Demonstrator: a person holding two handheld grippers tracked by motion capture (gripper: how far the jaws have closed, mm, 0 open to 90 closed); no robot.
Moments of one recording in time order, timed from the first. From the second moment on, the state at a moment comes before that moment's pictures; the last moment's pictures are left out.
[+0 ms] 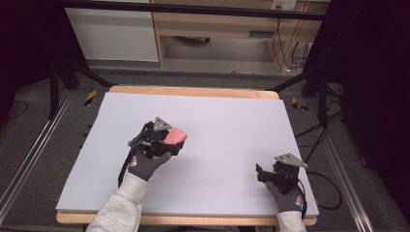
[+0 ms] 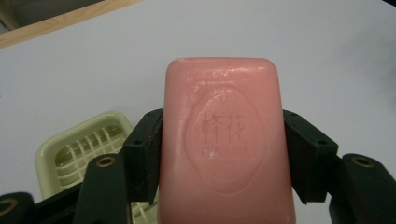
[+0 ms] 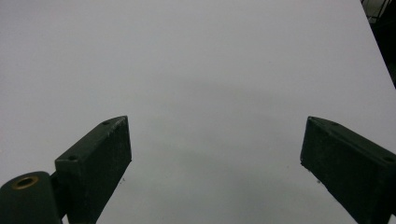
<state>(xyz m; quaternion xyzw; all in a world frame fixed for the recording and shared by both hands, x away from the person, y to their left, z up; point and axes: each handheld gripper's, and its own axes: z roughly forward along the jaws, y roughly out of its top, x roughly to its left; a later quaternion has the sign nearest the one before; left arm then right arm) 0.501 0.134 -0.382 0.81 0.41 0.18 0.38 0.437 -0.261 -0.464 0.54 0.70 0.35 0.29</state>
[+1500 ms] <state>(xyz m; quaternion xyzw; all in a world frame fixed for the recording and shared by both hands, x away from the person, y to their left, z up) 0.521 0.188 -0.406 0.78 0.47 0.21 0.36 0.440 -0.258 -0.465 0.54 0.71 0.35 0.30</state>
